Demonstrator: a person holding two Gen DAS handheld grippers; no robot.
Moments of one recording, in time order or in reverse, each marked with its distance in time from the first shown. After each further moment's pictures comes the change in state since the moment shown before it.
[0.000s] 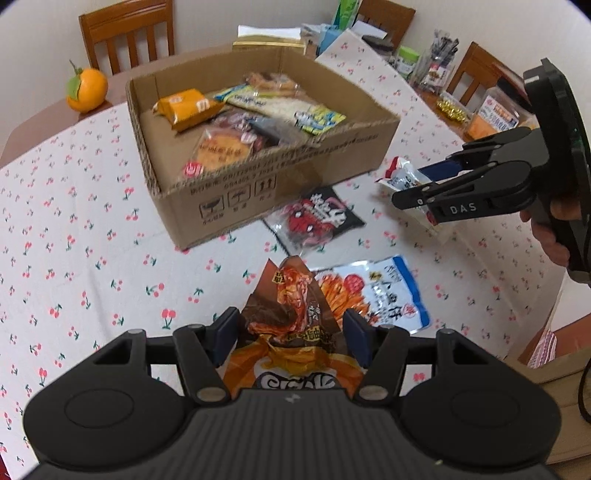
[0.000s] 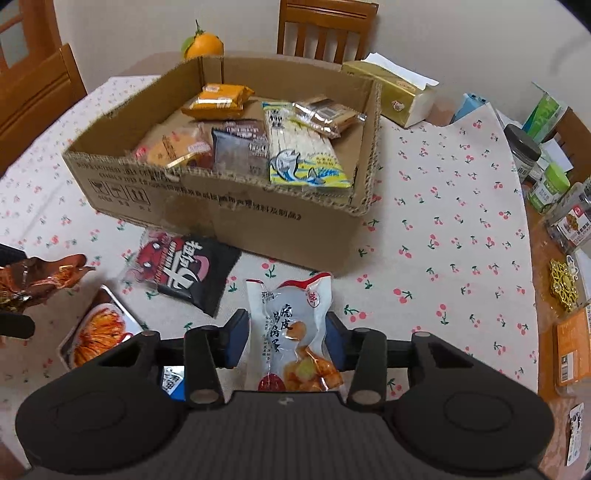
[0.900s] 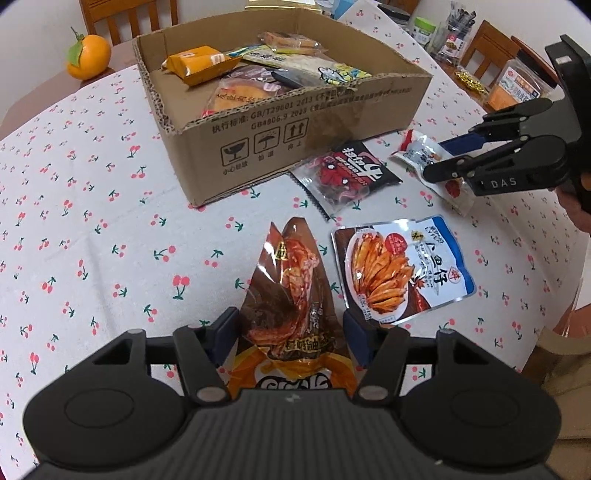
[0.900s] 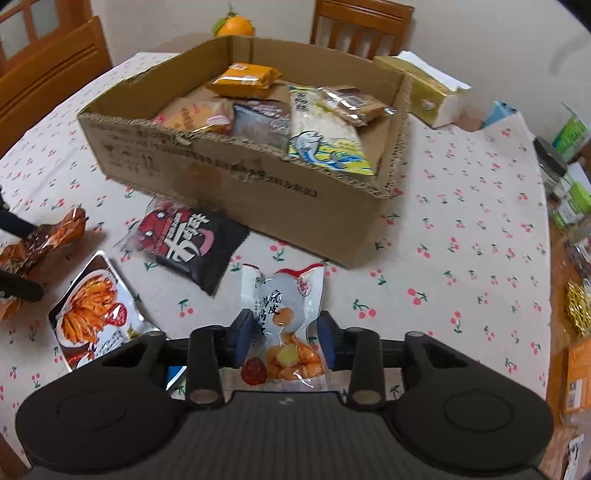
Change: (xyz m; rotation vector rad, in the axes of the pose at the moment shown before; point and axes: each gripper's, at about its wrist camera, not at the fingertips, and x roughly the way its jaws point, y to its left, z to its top) left arm 0.032 0.023 -0.020 0.004 0.074 0.013; right arm 0.017 -0.001 -0.008 -0.103 0.018 0.035
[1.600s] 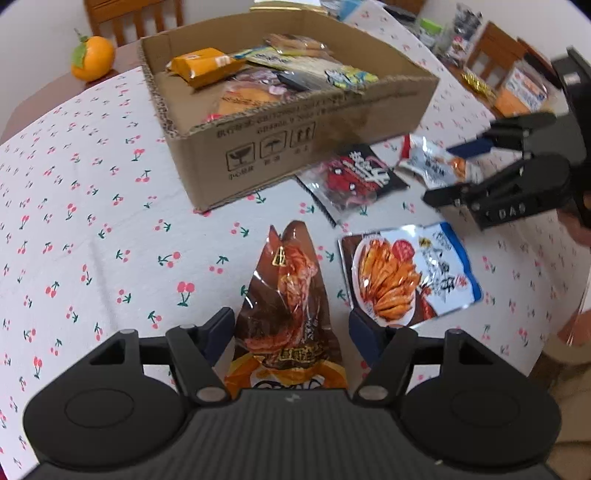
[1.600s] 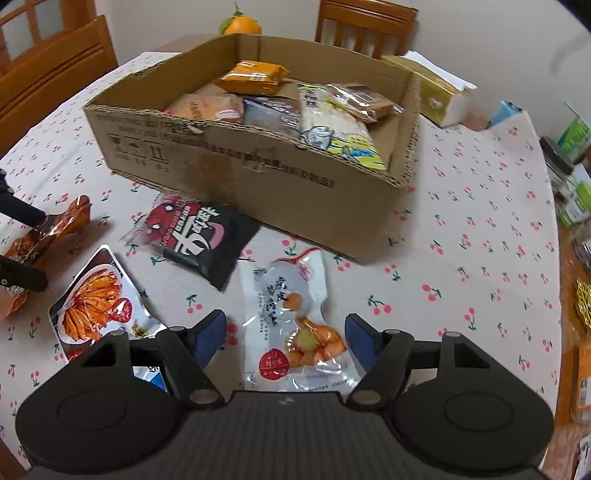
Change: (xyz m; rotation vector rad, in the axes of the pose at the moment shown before) left arm 0.005 0.001 0.003 0.007 -0.001 0.022; right arm 0.005 0.007 -0.007 -0.017 -0.014 0.020
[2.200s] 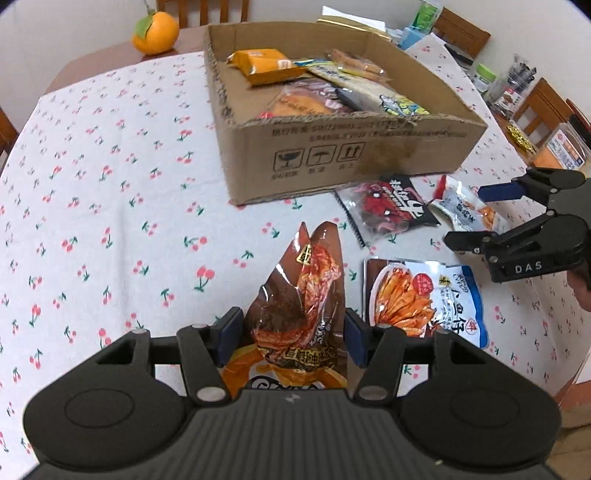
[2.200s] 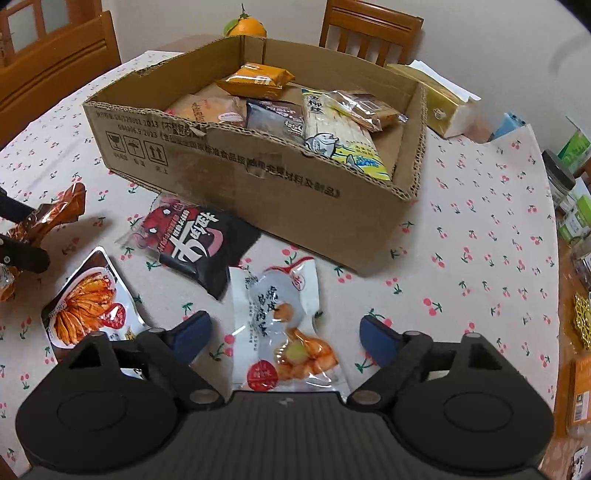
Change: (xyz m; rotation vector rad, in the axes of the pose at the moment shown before) left arm -0.003 0.009 -0.006 -0.236 -0.054 0.047; right arm 0.004 0.002 0.003 -0.030 -0.015 -0.015
